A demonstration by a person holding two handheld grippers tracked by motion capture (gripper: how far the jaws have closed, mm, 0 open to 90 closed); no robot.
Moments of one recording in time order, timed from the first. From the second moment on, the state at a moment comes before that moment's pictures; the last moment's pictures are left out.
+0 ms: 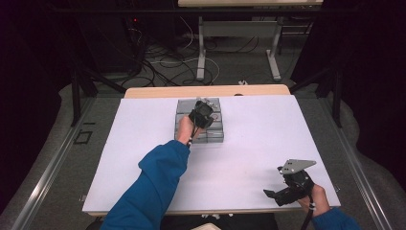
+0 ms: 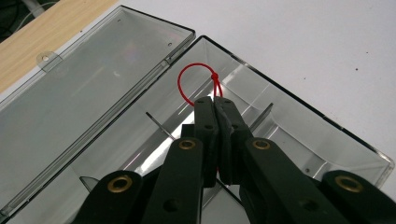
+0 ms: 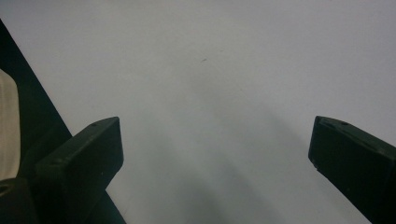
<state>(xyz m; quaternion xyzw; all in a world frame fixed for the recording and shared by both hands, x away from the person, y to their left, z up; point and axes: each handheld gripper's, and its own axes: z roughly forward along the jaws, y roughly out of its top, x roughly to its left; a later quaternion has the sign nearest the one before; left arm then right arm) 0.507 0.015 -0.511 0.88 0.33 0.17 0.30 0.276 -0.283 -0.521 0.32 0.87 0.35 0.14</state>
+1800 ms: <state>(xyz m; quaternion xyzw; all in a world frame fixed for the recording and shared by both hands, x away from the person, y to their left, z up) 0.458 0.045 -0.485 0.88 0.33 0.15 0.31 0.276 -0.283 -0.521 0.32 0.87 0.34 0.13</state>
